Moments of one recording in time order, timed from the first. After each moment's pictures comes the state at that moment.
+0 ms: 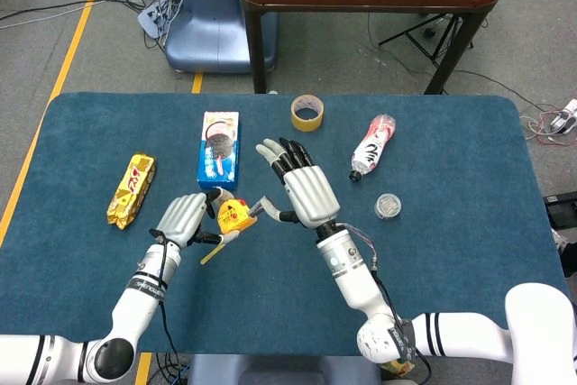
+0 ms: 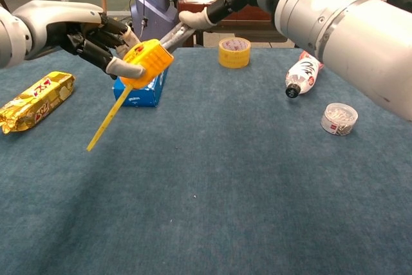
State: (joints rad) left arm -0.84 -1.33 -0.28 -2.06 0.57 1.21 0.40; right arm 0.88 -1.69 0.38 -1.74 -1.01 1.22 -0.48
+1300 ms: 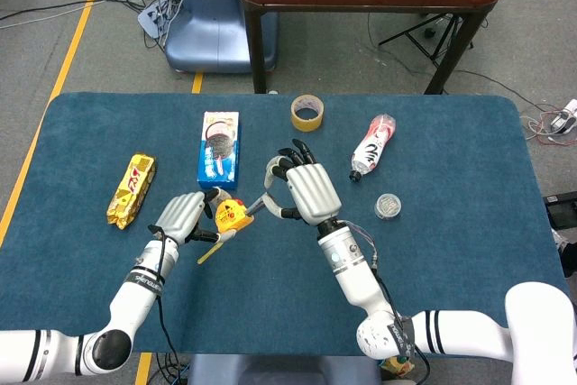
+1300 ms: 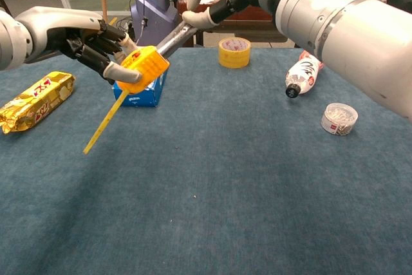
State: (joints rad) left arm -0.86 -1.30 -0.27 -2.03 0.54 1.13 0.37; right arm 0.88 -1.68 0.39 -1.72 -0.99 1.21 -0.46
